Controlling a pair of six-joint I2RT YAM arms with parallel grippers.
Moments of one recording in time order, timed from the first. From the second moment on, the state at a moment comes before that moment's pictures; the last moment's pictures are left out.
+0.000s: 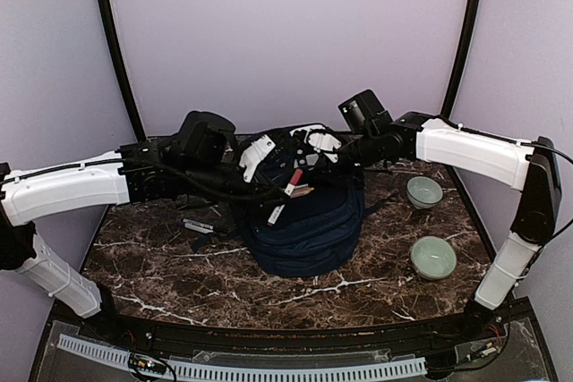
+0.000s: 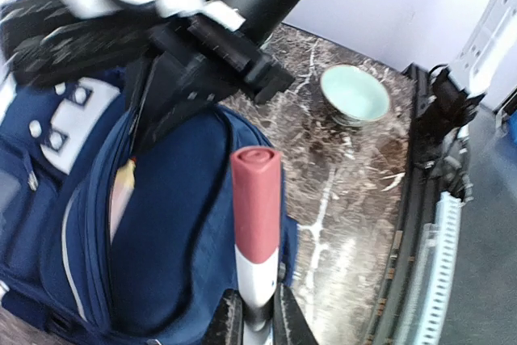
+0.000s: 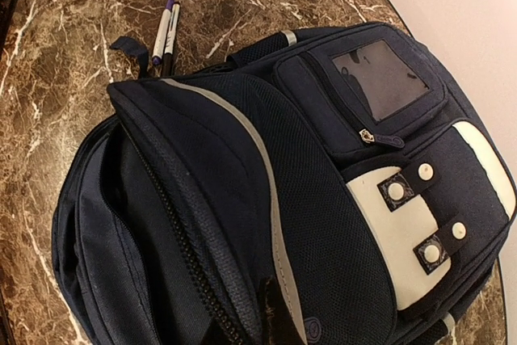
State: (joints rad) left arm -0.97 1.40 1.21 -0.38 0.18 -0.08; right arm 0.75 1.69 1.45 -0.57 -0.27 -0.52
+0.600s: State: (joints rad) left arm -1.10 1.84 1.49 -0.52 -0.41 0.43; right arm 0.74 1.69 1.50 -0.61 -0.31 -0.45
